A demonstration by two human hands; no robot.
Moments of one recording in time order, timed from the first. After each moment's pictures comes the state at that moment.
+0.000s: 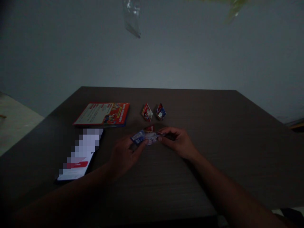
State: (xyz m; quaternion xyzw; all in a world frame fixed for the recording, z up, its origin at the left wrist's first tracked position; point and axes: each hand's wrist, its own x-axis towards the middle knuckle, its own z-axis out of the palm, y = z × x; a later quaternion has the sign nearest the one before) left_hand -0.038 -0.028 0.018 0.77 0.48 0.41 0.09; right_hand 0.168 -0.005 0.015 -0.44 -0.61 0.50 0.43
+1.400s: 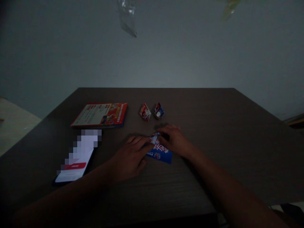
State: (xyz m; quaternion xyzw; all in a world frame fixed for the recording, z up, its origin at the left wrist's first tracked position) left_hand -0.044 -0.031 0.023 0.93 0.35 0.09 0.08; right_hand 0.177 0.009 0.005 -0.47 -0.84 0.15 0.22
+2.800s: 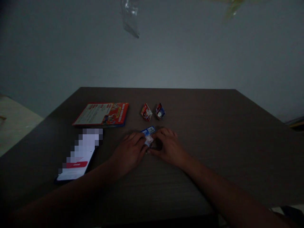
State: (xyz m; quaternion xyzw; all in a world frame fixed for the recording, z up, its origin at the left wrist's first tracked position) left_hand -0.040 -0.023 0.015 0.89 0.45 0.09 0.02; right_hand 0.151 -0.014 0.006 -0.48 -0.84 0.14 0.20
